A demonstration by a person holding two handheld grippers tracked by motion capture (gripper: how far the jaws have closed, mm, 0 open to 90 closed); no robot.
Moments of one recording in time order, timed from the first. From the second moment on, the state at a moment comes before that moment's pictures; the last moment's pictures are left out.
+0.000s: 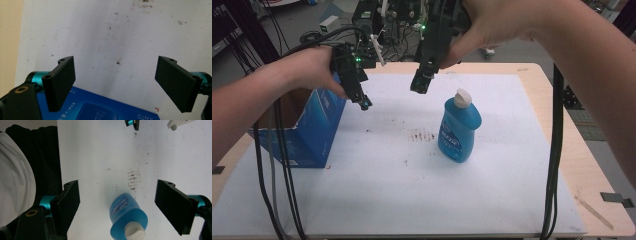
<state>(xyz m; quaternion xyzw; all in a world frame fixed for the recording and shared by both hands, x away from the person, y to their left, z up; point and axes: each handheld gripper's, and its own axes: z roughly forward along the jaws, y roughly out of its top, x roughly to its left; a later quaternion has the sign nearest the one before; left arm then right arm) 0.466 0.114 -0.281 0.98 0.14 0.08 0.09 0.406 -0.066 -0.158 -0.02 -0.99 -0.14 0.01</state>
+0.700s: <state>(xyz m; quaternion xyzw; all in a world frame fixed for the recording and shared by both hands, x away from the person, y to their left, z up) 0.465 0.110 -0.280 0.98 0.14 0.08 0.10 0.407 -0.075 -0.157 -0.03 -0.99 -0.16 0.00</state>
